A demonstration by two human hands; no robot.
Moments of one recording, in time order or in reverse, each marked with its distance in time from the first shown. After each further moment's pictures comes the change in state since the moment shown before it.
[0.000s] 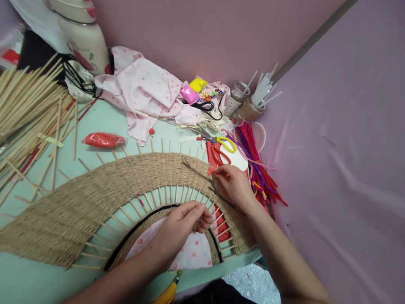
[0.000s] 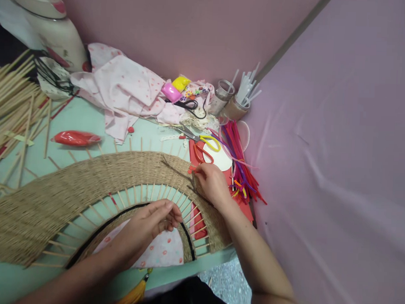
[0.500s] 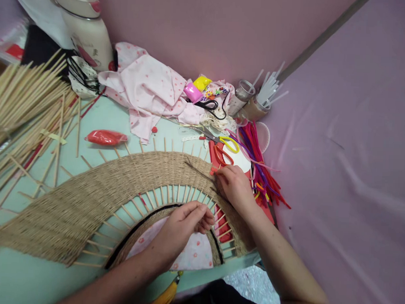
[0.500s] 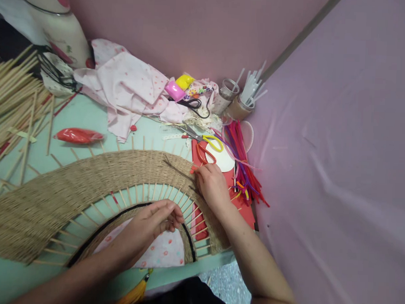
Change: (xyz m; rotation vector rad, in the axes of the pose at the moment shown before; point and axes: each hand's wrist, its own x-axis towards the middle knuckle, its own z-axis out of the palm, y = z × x) left_hand -0.001 0.002 0.001 0.027 -0.016 0.004; right_hand -0.006 -0.007 0.006 -0.163 0.017 -0.094
